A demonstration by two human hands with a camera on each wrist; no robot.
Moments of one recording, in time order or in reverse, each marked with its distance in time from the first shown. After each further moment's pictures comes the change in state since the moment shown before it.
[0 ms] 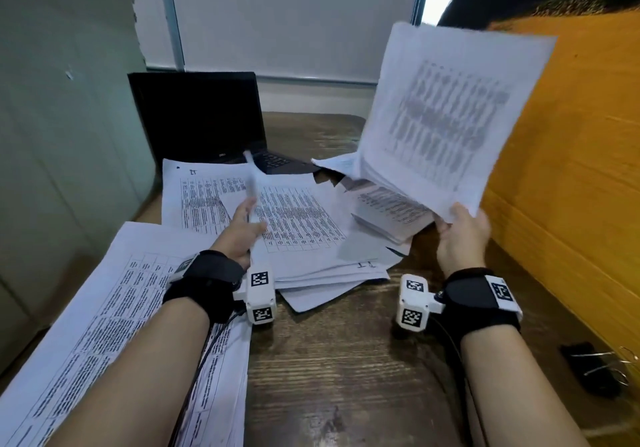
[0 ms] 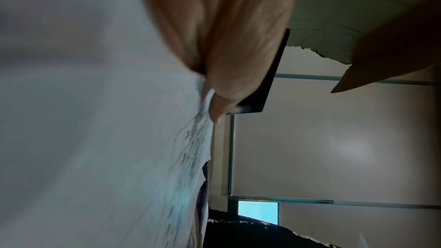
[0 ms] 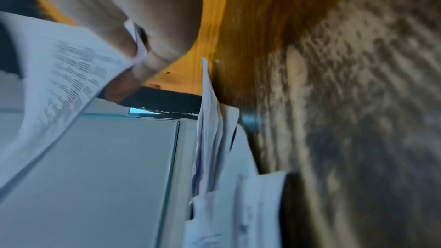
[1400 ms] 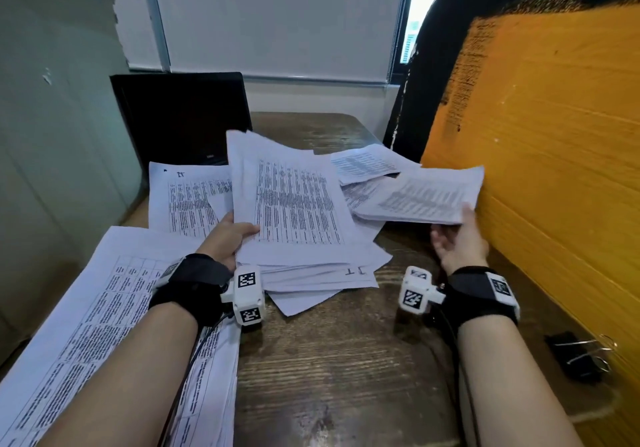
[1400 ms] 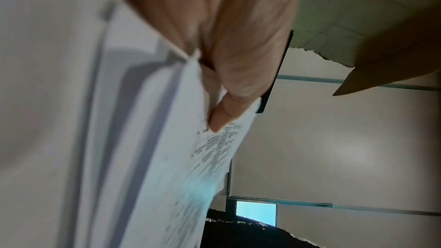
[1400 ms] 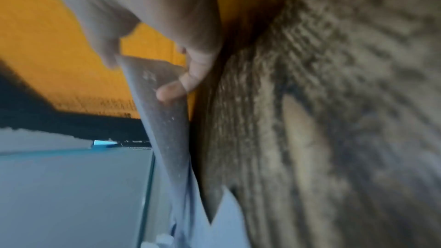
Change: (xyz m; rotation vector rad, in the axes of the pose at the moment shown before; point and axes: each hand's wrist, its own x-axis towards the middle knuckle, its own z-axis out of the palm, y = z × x) left_hand 0.007 -0.003 -0.003 -0.056 0.043 -0.037; right_hand 0.032 0.005 -0.039 -0.077 0.177 0.289
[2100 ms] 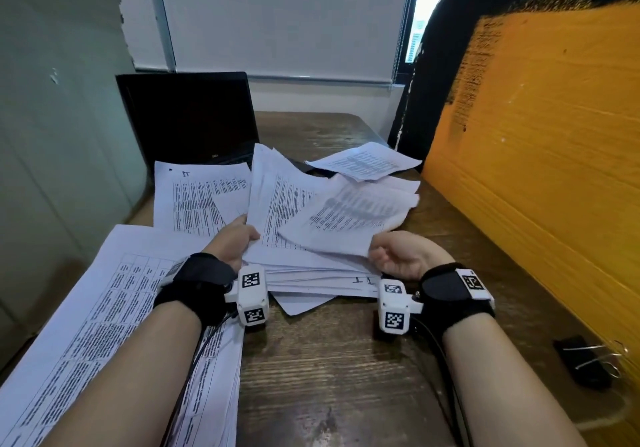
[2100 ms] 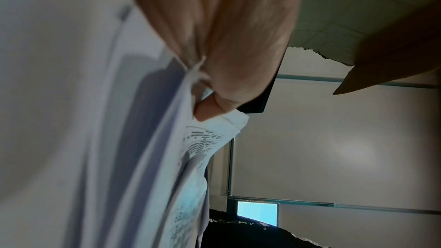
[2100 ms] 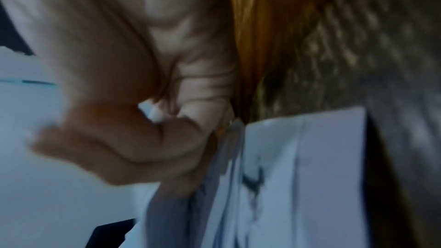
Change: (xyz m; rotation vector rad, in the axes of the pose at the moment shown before) left_hand -0.015 0.004 0.011 0.181 -0.048 -0.026; right_hand -0.056 0.030 0.041 -0.611 -0.717 0.566
